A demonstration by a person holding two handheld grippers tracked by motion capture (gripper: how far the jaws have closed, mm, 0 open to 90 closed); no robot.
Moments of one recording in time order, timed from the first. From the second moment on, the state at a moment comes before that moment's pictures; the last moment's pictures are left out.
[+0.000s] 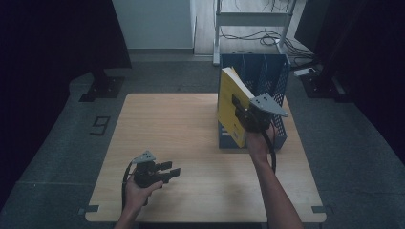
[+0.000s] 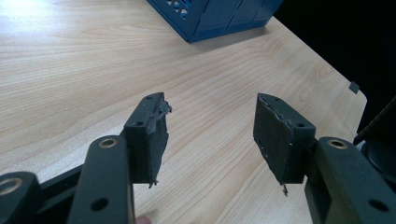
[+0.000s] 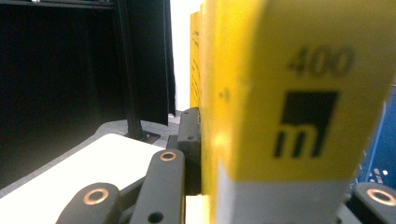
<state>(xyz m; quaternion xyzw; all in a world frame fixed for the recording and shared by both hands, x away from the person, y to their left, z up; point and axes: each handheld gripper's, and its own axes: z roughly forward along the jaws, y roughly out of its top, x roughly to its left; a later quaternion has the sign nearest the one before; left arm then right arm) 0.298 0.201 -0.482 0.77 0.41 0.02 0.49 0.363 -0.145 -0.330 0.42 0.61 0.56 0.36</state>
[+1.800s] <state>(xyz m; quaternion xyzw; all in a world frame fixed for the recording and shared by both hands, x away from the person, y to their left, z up) 0.299 0.199 -0.486 0.78 0.41 0.02 0.48 0.425 -0.141 -0.354 0.45 0.61 0.53 0.39</state>
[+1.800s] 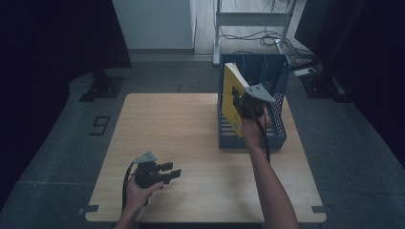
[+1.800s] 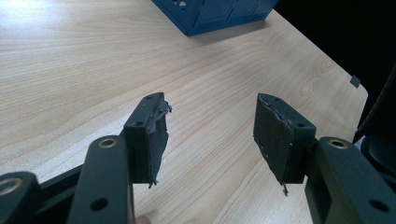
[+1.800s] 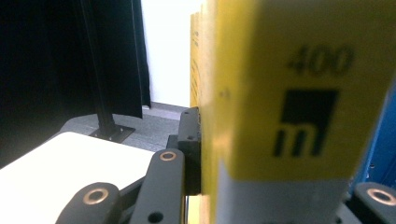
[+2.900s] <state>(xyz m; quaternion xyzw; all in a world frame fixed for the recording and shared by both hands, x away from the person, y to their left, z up) 0.301 0.197 -0.490 0.78 0.40 0.01 0.47 0.454 -0.133 -0.363 0.47 0.61 0.50 0.40</state>
